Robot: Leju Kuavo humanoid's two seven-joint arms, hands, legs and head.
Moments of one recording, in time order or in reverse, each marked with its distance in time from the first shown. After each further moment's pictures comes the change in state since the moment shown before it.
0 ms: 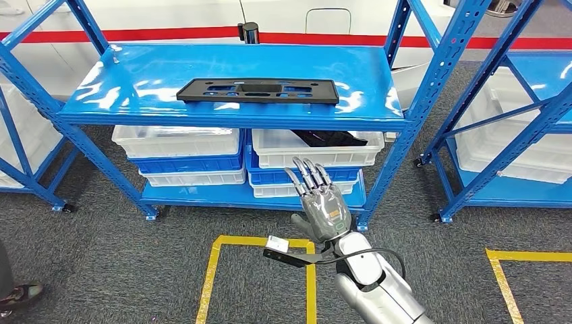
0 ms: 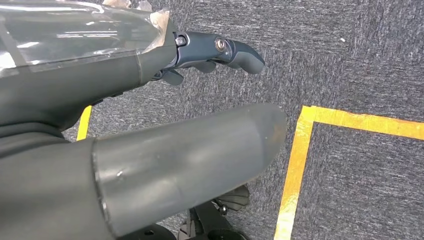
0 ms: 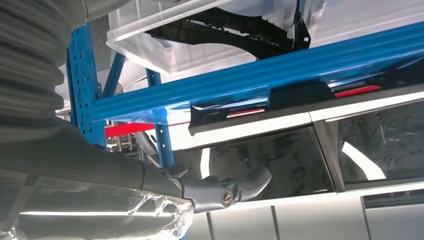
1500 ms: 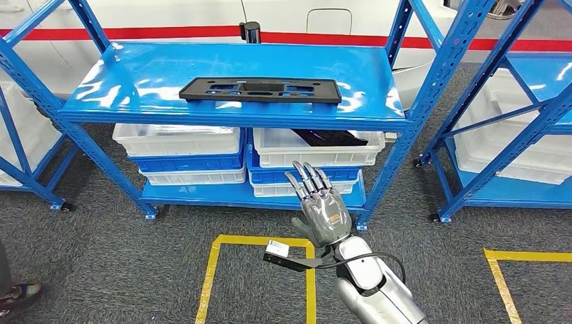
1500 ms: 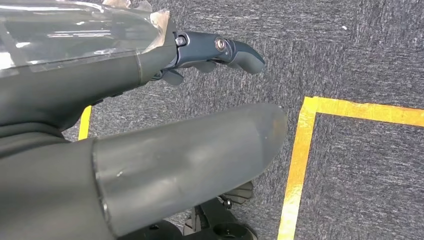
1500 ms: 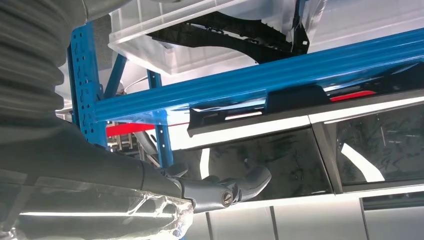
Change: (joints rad) left arm -0.001 0.004 -0.002 0.002 -0.020 -0.031 0.007; right arm 0.029 0.008 -0.017 -0.016 0.019 -0.003 -0.009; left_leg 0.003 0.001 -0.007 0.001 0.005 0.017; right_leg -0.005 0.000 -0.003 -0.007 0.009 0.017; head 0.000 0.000
